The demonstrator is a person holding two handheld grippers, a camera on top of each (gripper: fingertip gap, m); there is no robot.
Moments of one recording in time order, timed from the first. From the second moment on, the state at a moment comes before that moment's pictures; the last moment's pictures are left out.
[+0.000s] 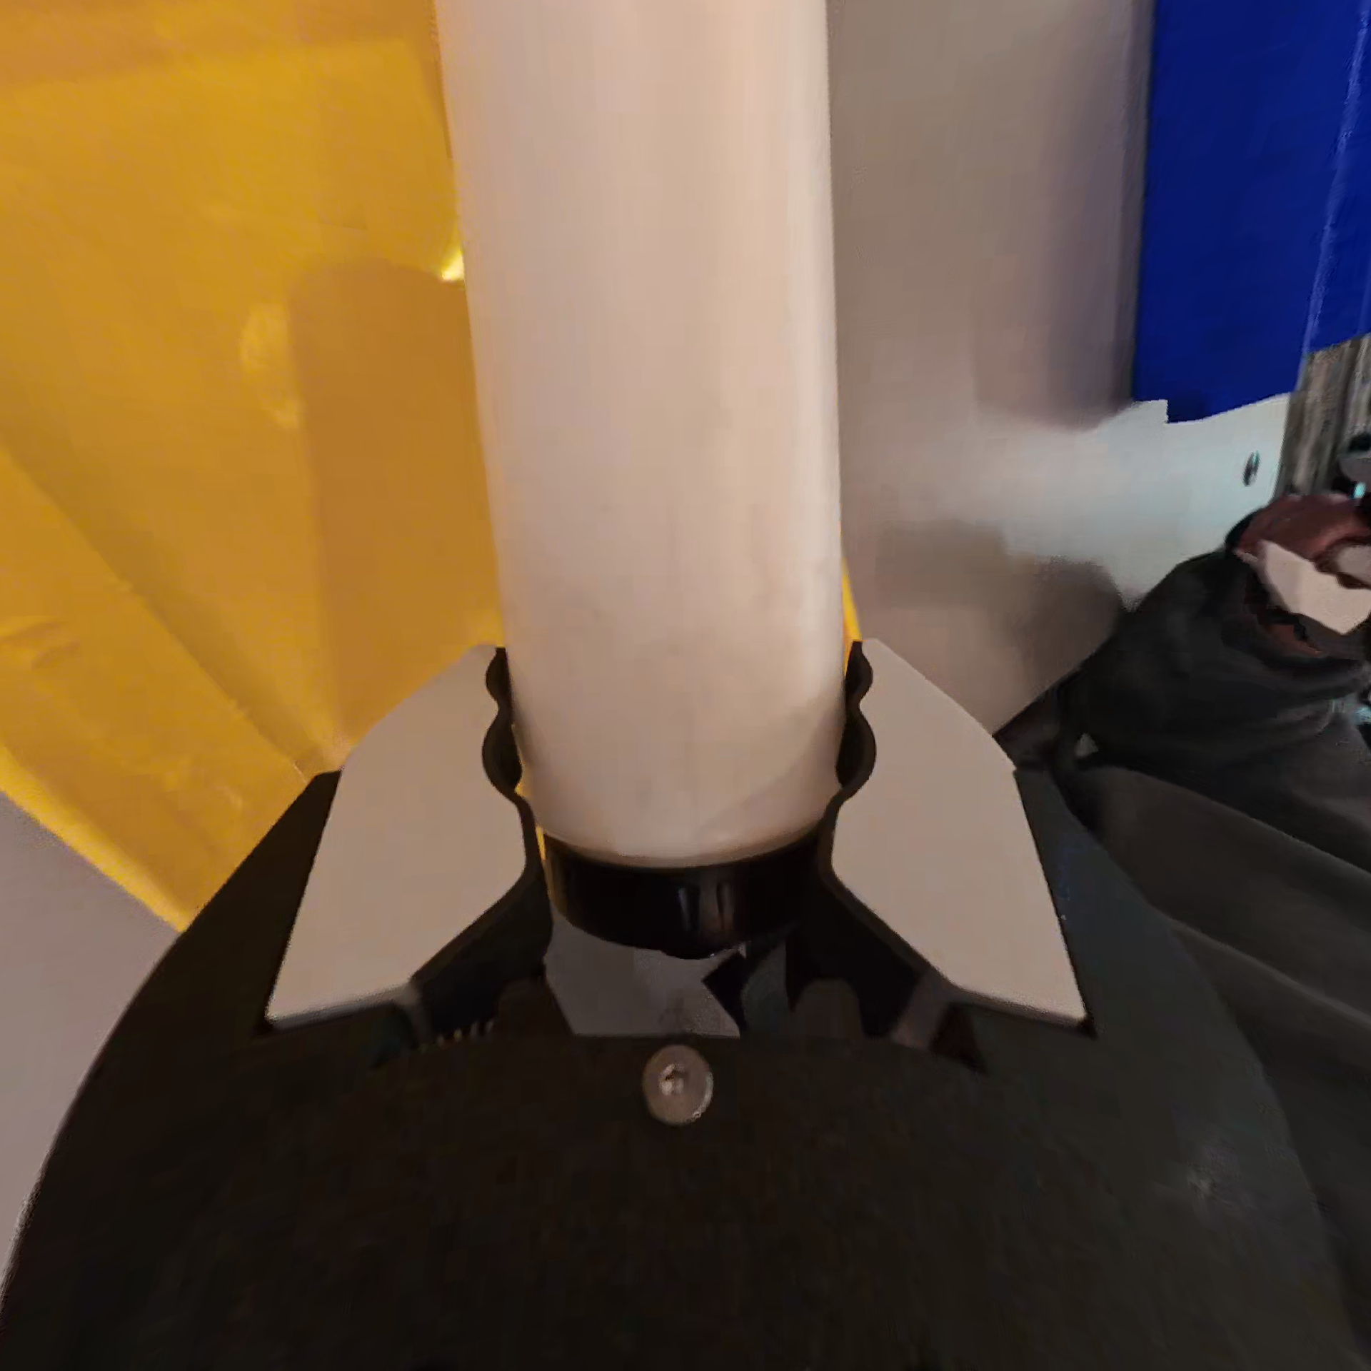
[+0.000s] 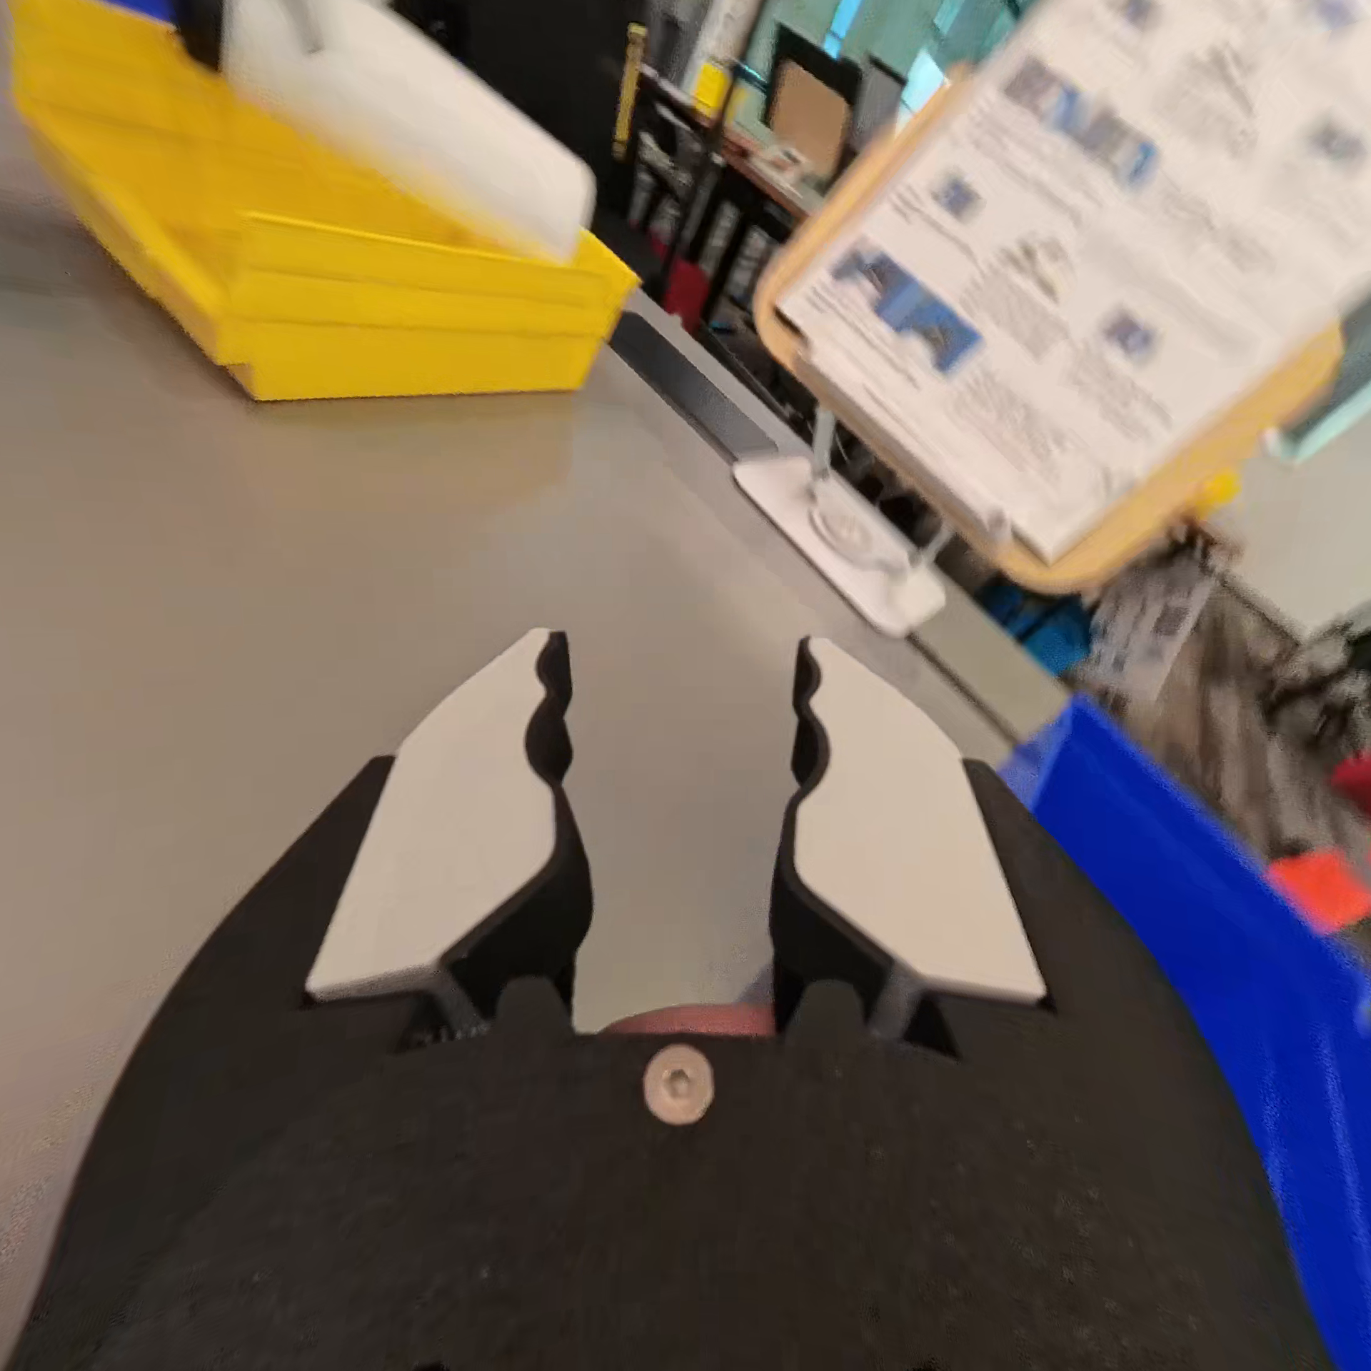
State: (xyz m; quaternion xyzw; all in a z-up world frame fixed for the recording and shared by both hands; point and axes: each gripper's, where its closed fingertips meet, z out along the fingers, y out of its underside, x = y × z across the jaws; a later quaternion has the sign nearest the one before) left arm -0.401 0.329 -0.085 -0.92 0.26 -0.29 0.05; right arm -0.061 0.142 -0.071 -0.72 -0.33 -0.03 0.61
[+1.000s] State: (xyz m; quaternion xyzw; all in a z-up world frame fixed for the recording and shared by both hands) left arm -0.213 0.277 0.014 -0.82 0.42 -0.39 0.09; right arm -0.173 0.306 -0.060 -0.61 -0.49 -0.13 0.61
